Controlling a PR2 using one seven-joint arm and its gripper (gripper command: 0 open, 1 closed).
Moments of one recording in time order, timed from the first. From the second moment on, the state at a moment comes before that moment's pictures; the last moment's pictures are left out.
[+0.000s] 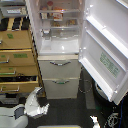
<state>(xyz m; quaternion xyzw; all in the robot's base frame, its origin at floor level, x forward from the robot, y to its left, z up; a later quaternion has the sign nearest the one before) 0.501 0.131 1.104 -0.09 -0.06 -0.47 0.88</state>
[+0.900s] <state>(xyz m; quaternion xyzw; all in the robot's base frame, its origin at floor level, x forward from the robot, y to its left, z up) 0.457 0.298 0.926 -0.10 -0.08 -0.20 0.97</state>
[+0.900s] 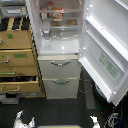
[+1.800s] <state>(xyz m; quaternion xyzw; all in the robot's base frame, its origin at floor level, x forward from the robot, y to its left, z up) 0.517 0.280 0.963 -0.11 -0.13 -0.21 0.96</state>
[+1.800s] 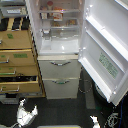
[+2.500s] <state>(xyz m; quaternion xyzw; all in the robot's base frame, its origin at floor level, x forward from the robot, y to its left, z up) 0.518 0.281 0.964 -0.11 -0.13 -0.21 0.96</state>
